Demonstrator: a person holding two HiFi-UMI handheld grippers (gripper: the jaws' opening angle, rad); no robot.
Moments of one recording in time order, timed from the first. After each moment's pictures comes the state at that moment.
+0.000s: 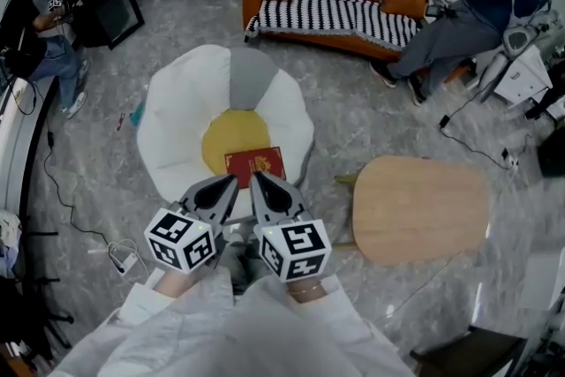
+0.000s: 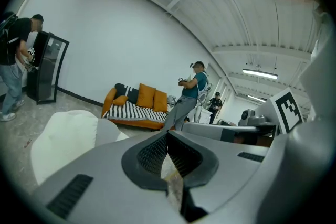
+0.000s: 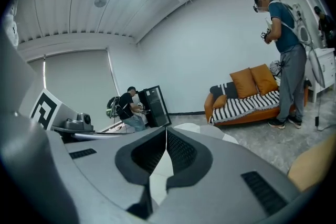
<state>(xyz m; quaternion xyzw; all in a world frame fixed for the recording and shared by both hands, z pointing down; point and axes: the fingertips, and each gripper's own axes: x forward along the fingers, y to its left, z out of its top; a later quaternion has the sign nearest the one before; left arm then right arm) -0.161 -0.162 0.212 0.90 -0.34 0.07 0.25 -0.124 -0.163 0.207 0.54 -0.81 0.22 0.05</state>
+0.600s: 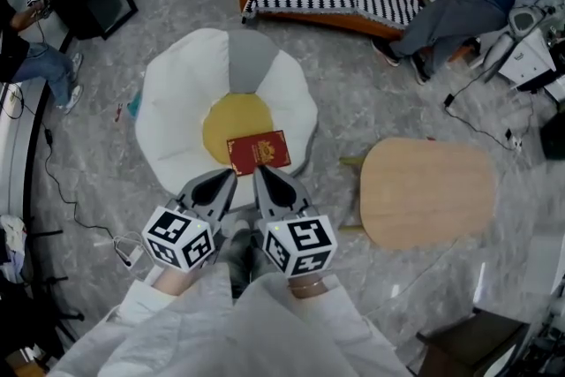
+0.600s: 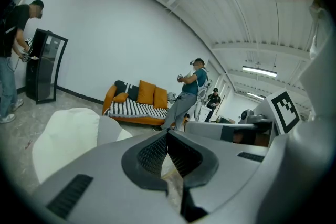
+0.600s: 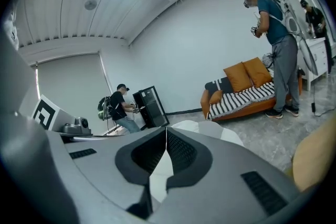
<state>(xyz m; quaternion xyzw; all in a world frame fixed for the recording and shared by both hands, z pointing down) -0.174 -0.169 0.231 0.91 -0.33 0.08 0.26 -0.126 -0.169 0.227 0.55 -0.79 0.25 0.03</state>
